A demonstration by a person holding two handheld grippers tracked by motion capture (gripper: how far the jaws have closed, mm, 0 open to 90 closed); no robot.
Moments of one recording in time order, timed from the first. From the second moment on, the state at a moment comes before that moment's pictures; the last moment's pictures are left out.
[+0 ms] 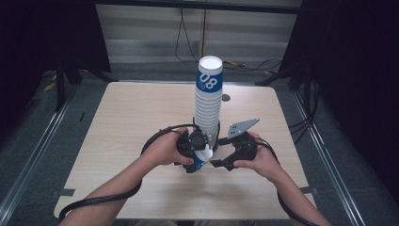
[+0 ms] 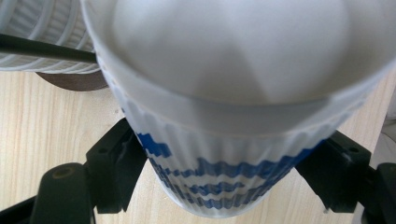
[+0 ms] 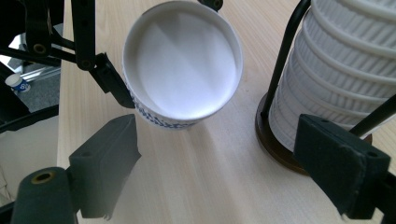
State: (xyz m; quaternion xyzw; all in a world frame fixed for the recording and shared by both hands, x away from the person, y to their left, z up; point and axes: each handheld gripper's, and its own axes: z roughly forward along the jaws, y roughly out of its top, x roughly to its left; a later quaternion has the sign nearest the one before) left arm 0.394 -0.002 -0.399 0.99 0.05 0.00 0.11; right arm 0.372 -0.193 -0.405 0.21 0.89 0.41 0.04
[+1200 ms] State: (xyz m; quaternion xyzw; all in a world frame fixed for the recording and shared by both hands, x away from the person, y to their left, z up) left arm 0.392 -0.013 -0.396 0.99 0.03 0.00 0.13; right arm 0.374 -0.182 -0.410 0.20 0.88 0.43 0.00
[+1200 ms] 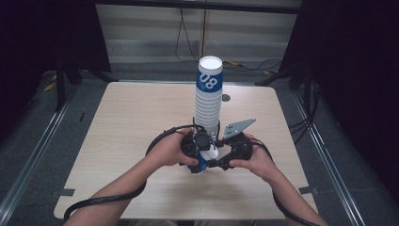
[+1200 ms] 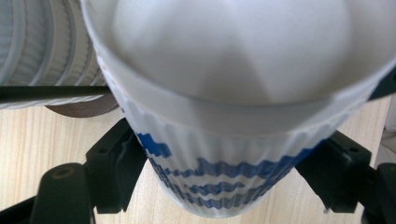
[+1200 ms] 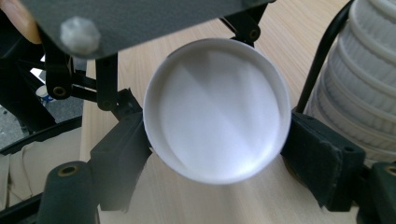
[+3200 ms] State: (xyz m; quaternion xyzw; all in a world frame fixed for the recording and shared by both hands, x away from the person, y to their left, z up) left arm 0.400 0.040 -0.412 0.96 0.12 -0.05 0.26; right arm 0.375 -0.208 -0.404 0.22 0.86 0.46 0.02
